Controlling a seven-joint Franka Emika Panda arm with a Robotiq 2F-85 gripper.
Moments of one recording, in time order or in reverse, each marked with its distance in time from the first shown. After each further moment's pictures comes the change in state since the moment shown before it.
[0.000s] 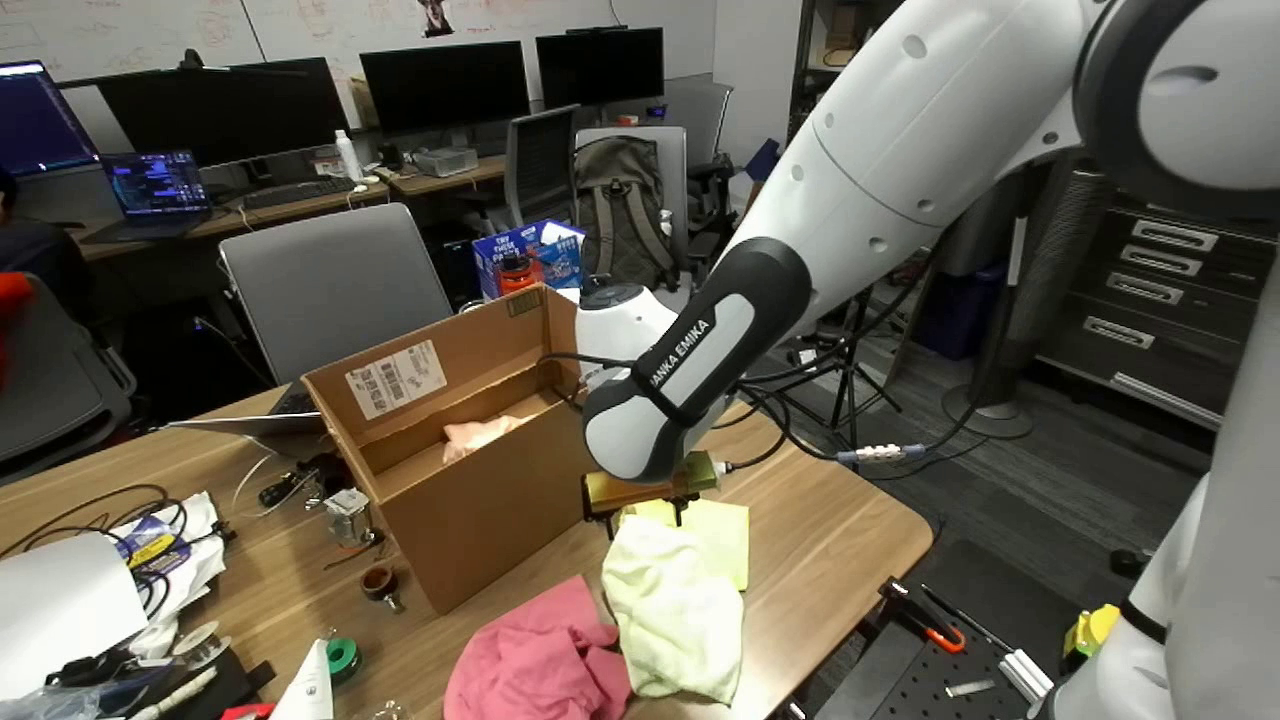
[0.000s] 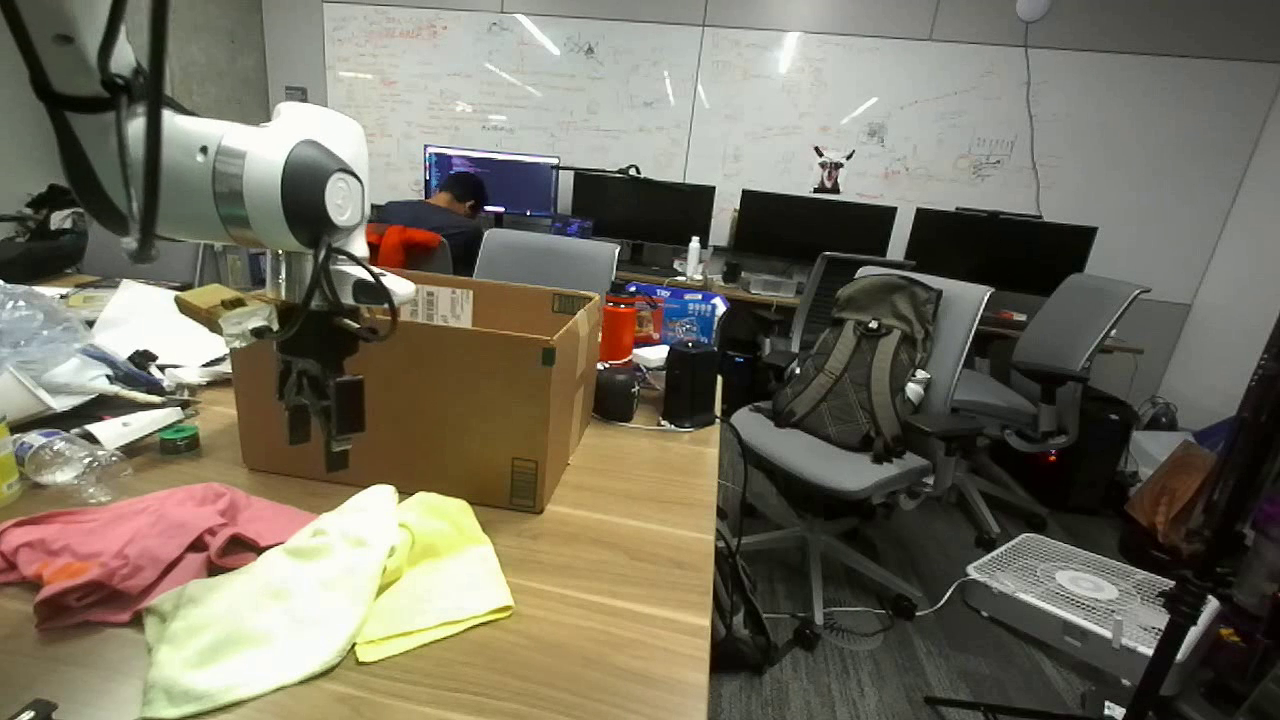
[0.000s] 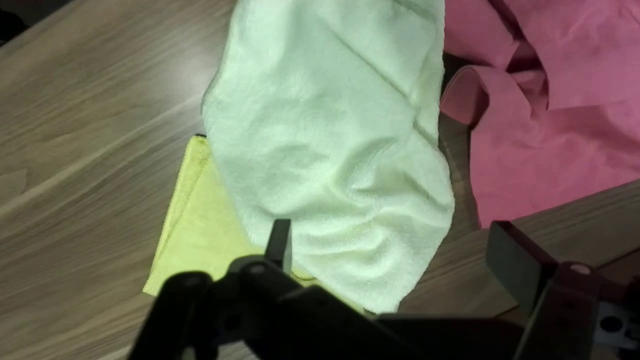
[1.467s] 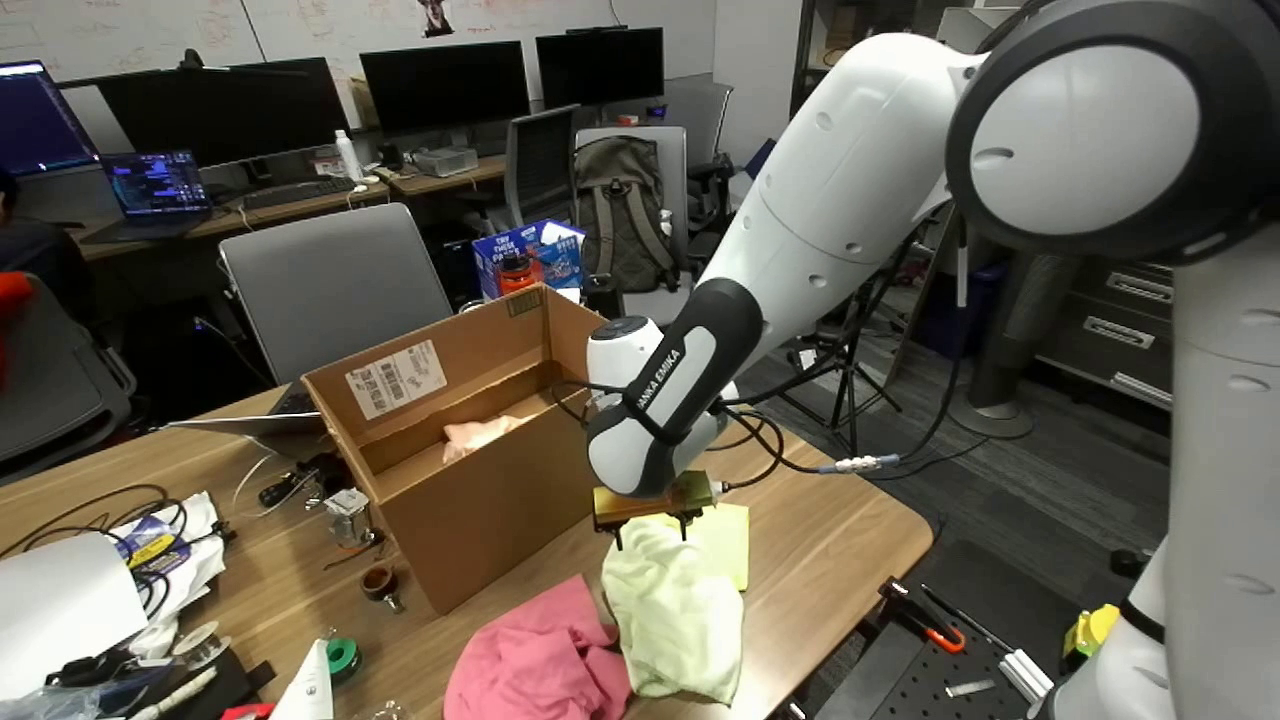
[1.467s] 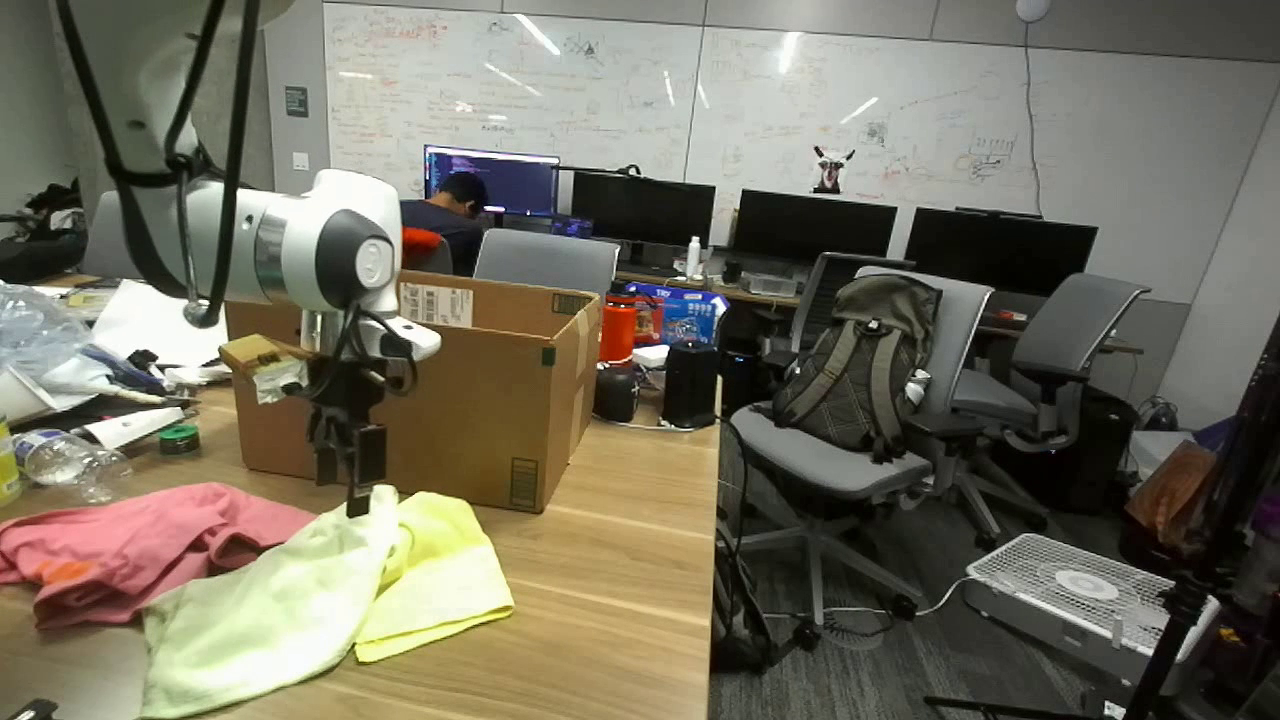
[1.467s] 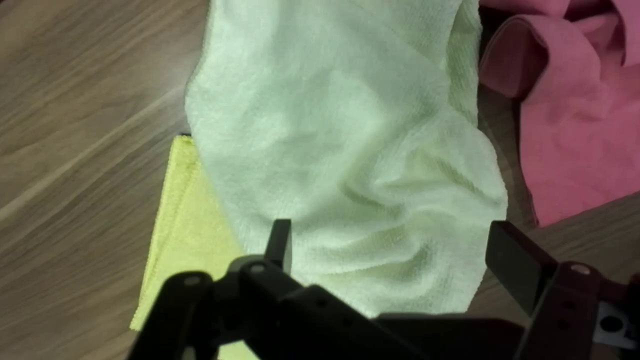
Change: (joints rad) arm 0.002 0.153 -0.047 0.057 0.029 0.063 0.002
